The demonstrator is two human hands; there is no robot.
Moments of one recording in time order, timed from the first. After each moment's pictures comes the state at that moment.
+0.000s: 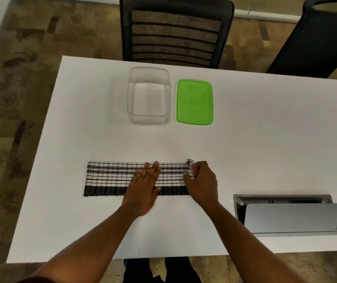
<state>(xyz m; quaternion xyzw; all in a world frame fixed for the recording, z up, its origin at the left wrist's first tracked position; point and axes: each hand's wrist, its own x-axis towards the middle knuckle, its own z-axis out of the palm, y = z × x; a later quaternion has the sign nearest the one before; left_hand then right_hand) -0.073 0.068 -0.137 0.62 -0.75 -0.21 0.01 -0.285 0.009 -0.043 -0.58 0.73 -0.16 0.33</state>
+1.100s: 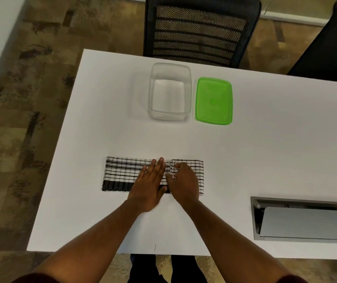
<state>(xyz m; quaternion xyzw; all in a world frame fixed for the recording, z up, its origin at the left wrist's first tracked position) -0.032 0.077 -0.139 0.62 -0.75 -0.24 0.03 -0.182 0.028 -0.083 -0.62 0.71 -0.09 0.33</state>
